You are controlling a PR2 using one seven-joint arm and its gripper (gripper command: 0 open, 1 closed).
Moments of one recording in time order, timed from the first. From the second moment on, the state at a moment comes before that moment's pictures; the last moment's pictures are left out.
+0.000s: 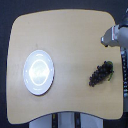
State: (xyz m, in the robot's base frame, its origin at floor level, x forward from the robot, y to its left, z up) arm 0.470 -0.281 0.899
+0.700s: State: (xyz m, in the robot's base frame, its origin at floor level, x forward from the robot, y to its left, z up) arm 0.470 -0.284 0.895
